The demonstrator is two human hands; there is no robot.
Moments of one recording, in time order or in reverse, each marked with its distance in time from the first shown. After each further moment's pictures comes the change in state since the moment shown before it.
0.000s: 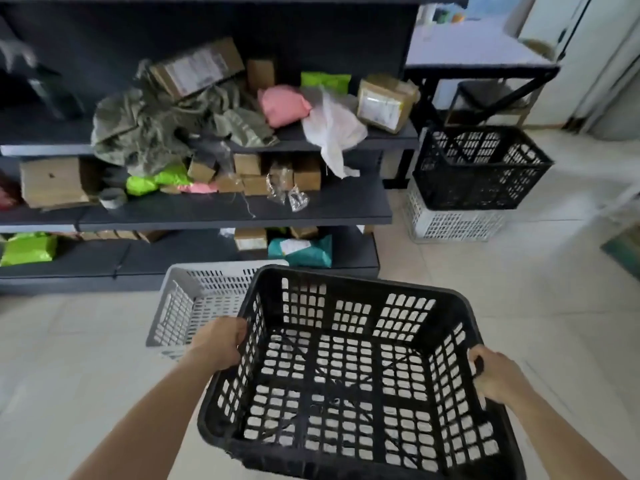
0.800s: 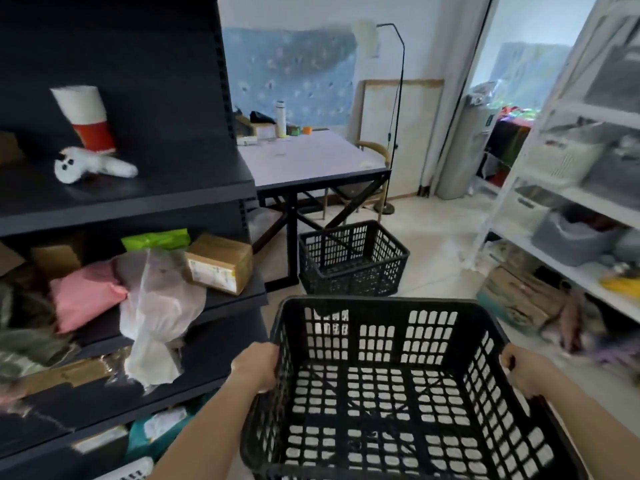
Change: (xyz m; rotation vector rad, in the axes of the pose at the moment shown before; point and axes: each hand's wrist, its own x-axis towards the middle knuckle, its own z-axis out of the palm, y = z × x) left_hand 0.197 0.443 -0.181 0.204 -0.078 0.404; right_hand 0.159 0.184 -0.363 0.040 0.197 0.317
